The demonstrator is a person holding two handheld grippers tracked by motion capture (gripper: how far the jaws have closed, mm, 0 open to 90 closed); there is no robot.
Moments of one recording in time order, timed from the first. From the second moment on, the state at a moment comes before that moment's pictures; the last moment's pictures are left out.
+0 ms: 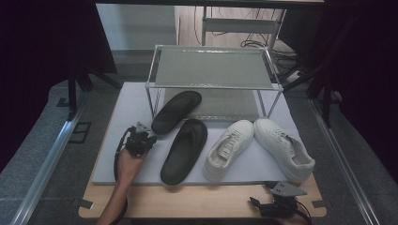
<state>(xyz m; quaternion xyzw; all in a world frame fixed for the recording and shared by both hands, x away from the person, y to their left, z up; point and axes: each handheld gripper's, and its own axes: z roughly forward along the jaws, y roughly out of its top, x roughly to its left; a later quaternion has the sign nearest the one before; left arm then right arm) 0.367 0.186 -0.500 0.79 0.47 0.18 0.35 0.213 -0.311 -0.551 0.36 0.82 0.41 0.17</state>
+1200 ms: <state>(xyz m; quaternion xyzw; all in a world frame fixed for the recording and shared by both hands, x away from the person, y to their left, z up) 0.410 0.140 -0.503 0.80 0.46 0.19 0.34 0.213 -0.311 -0.551 0.36 0.82 0.41 0.17</state>
